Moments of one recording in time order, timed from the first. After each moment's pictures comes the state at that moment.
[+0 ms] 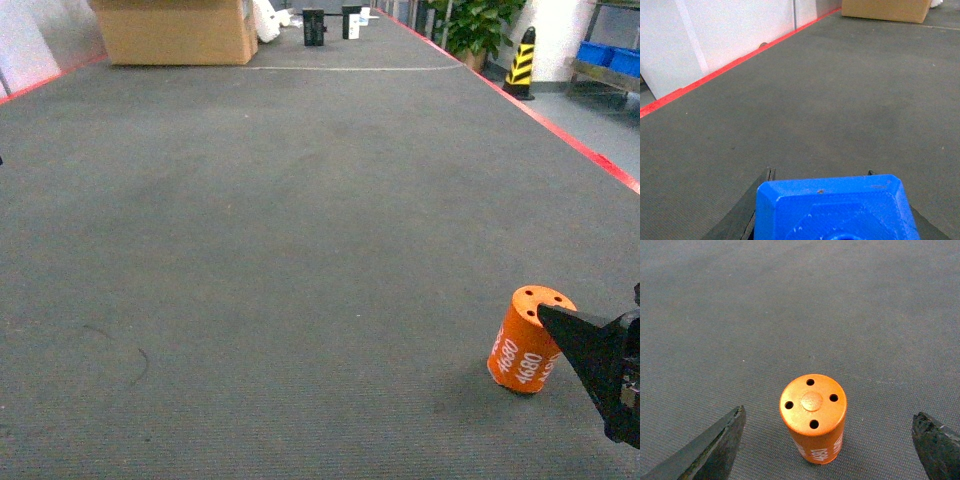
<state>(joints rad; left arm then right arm) -0.40 1.21 0.43 0.55 -0.92 -0.16 0.12 1.59 0.32 0.92 -0.25 0.01</state>
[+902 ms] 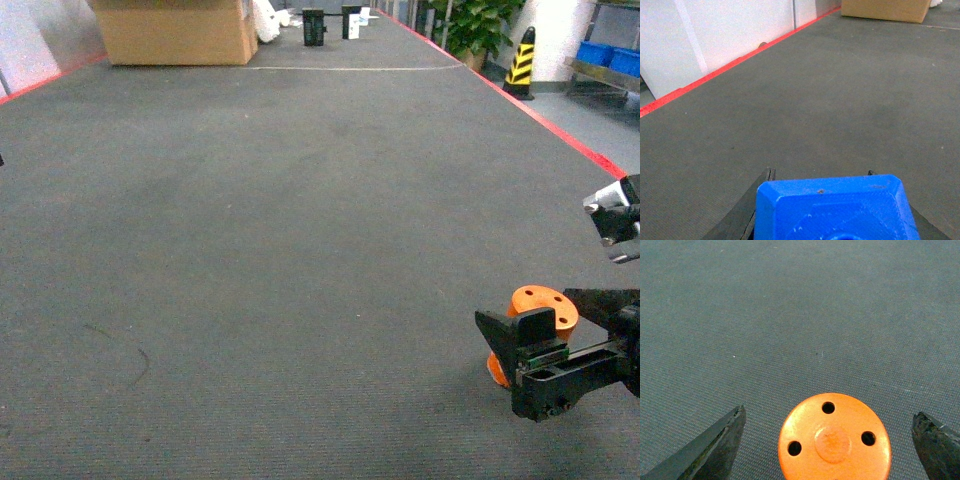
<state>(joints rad) -0.40 1.21 0.43 0.55 -0.92 -0.16 0.19 1.83 0.46 0.96 -0.19 0.00</state>
